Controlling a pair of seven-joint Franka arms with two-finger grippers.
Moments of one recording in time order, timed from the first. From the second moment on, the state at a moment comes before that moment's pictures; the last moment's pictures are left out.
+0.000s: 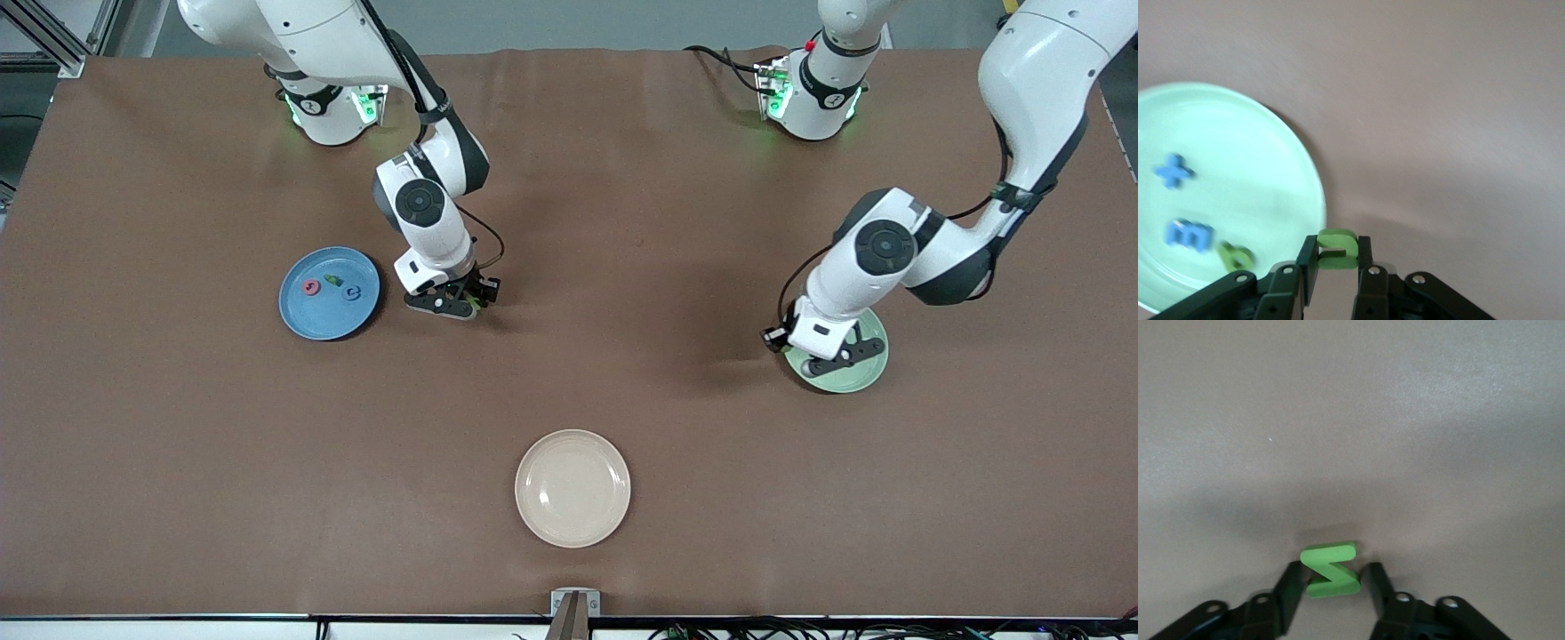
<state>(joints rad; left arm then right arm) 0.70 0.57 -0.97 -2.09 0.68 2.36 -1.00 0.78 0.44 -0.13 -2.23 0.15 2.70 0.76</state>
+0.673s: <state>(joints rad) 0.70 0.65 -0.81 -2.05 0.69 2.36 -0.75 0.71 0.40 -0.15 -2.21 0.15 2.51 0.63</state>
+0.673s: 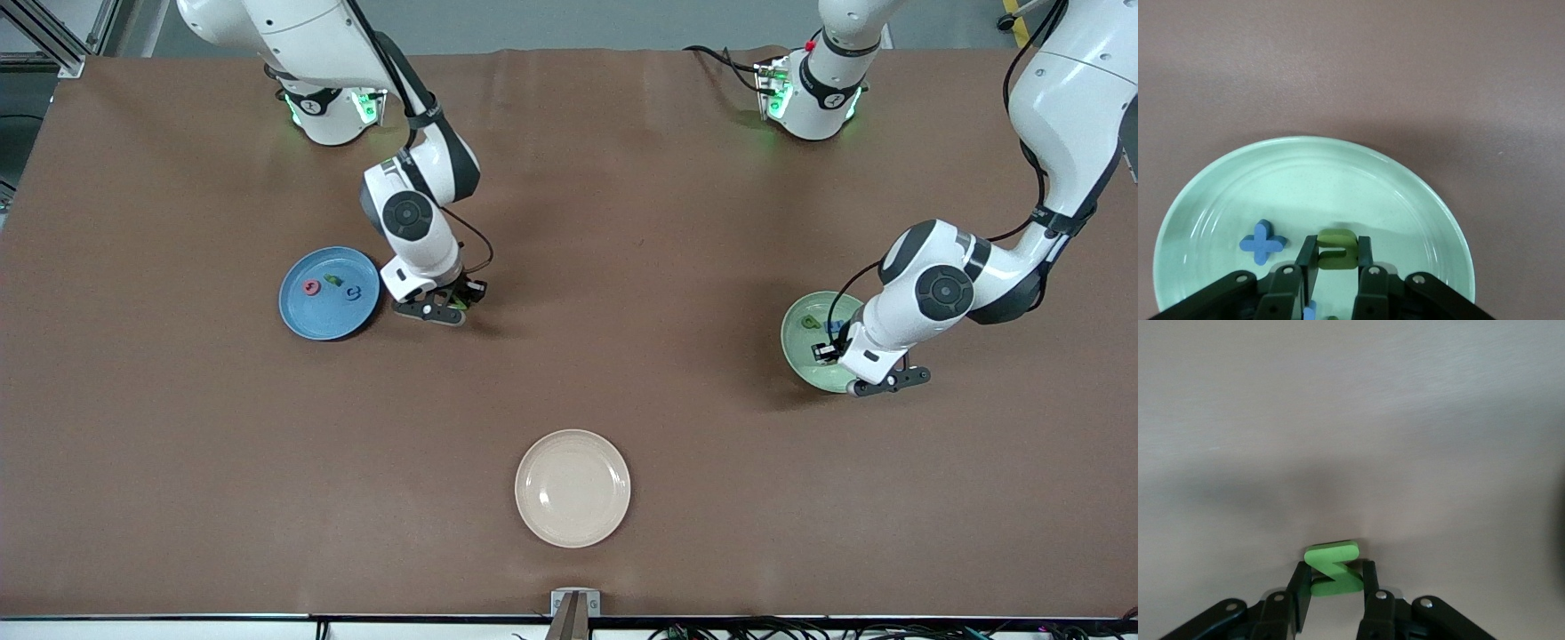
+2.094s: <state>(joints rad) 0.70 0.65 -0.84 -1.96 0.72 2.30 -0.74 0.49 0.22 -0.28 -2.30 -0.09 2.17 0.40</state>
